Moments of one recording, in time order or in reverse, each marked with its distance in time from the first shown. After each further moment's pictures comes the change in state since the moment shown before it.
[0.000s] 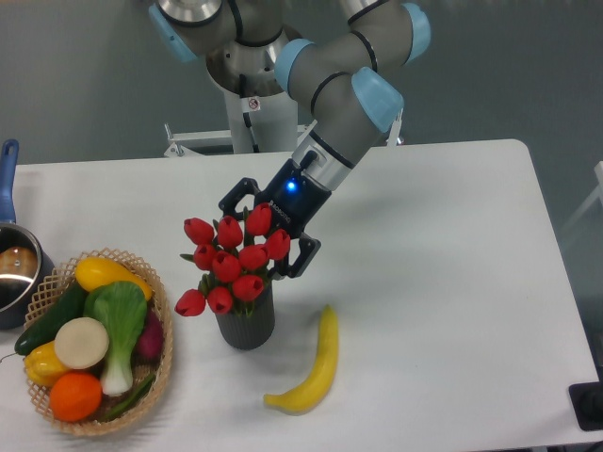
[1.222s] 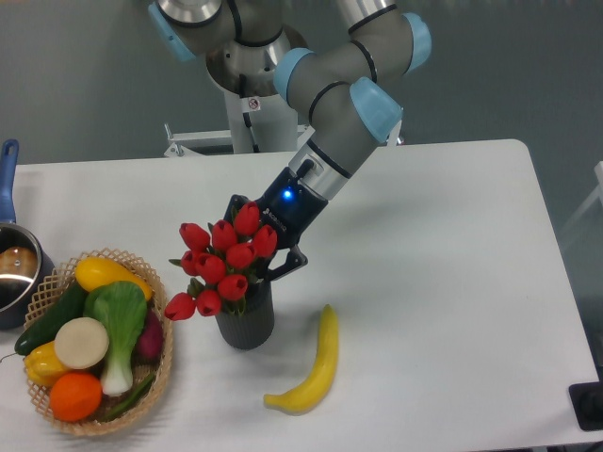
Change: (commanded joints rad) arm 0.001 -0.005 0.014 0.011 -0.021 -0.024
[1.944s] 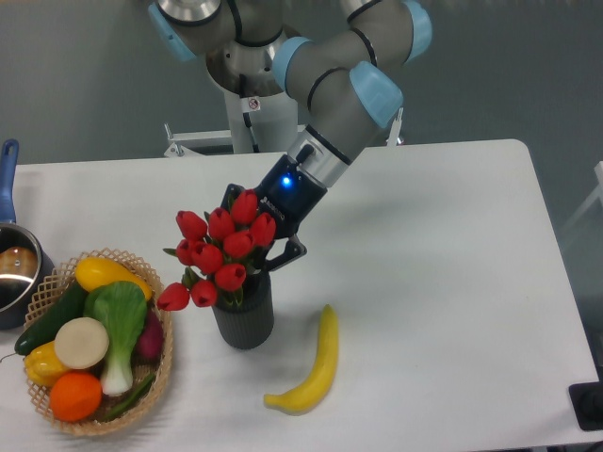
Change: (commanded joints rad) arm 0.006 0.072 0.021 0.000 -0.055 -0.077
